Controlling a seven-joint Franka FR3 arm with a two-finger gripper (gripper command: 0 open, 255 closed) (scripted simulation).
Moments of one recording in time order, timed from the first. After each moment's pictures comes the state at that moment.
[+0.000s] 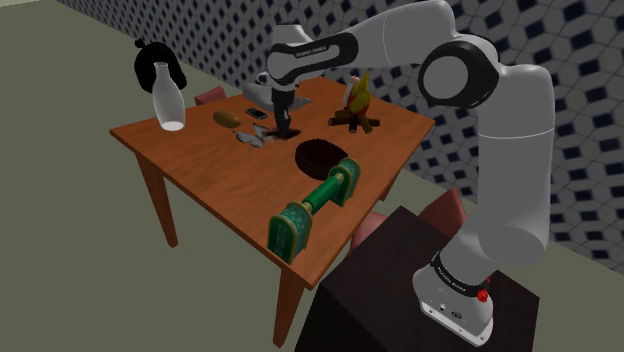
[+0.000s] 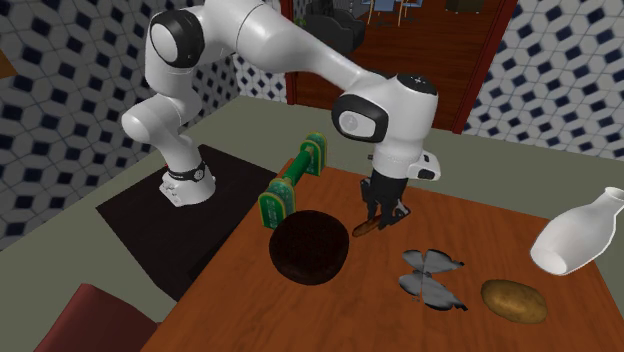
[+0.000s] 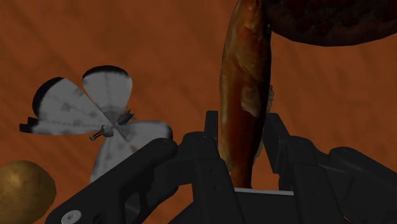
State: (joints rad) arm 0.15 0.53 -0.10 -1.51 0.03 2.00 -1.06
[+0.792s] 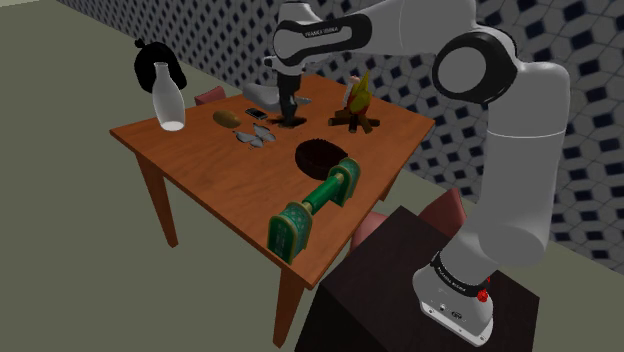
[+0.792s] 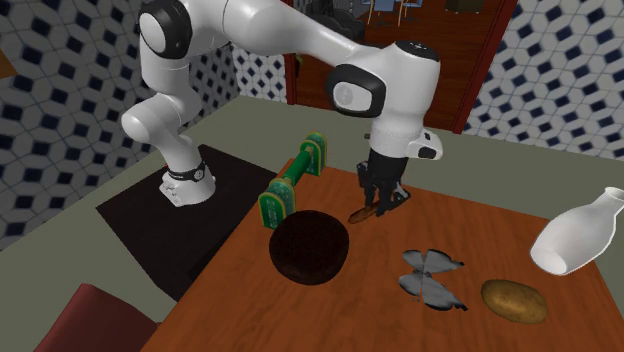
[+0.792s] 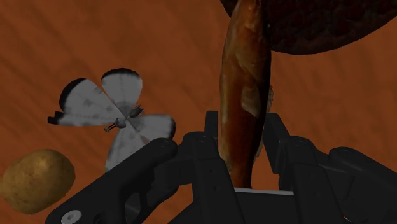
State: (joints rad) arm 0.14 0.45 -0.11 -1.49 0.03 1.91 -1.08
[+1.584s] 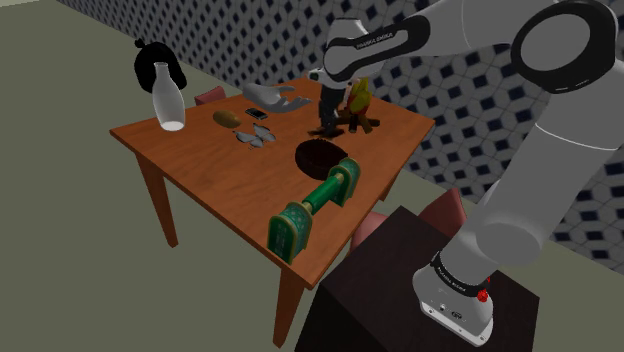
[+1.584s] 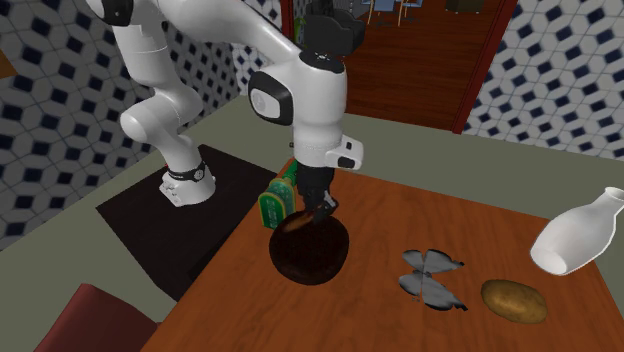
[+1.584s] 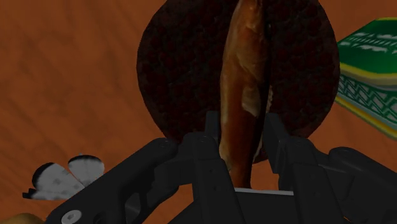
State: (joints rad) arm 0.08 0.10 -0.16 -2.02 -0.01 2.10 -1.19
